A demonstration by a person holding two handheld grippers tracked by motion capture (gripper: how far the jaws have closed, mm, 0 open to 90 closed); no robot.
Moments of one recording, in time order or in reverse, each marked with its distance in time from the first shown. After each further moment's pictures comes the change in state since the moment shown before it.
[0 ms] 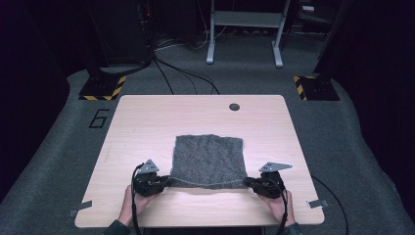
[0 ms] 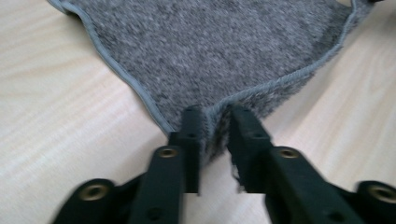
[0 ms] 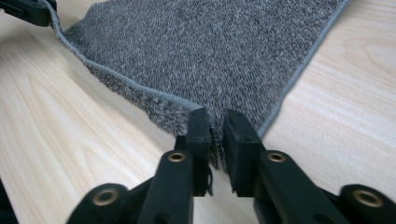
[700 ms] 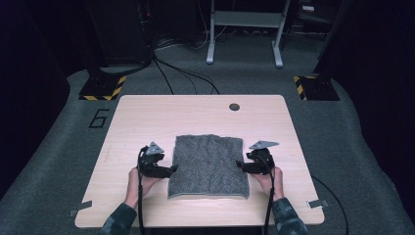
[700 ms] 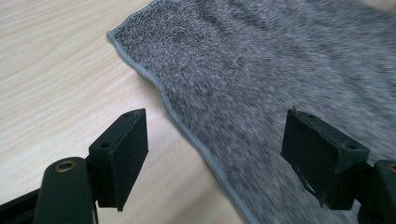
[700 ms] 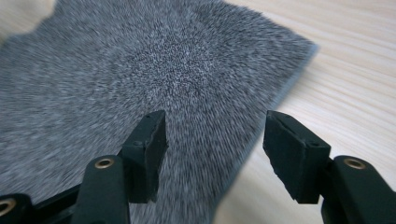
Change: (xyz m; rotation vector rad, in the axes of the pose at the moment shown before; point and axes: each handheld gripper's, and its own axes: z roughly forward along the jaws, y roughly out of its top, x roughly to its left) left arm 0.025 0.052 0.025 0.035 0.188 0.050; right arm -0.026 0.060 0.043 0.020 -0.135 -0.054
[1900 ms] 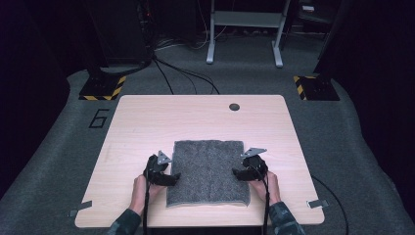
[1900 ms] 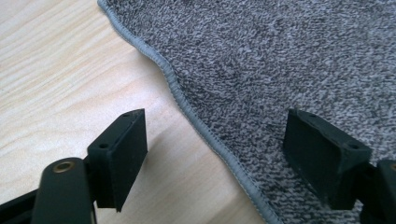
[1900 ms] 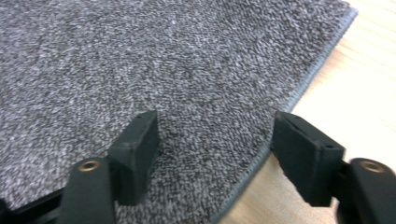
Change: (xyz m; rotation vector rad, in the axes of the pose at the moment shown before) left arm -0.016 -0.024 0.020 0.078 0.079 0.039; right arm 0.015 -0.017 0.021 0.088 -0.064 -0.096
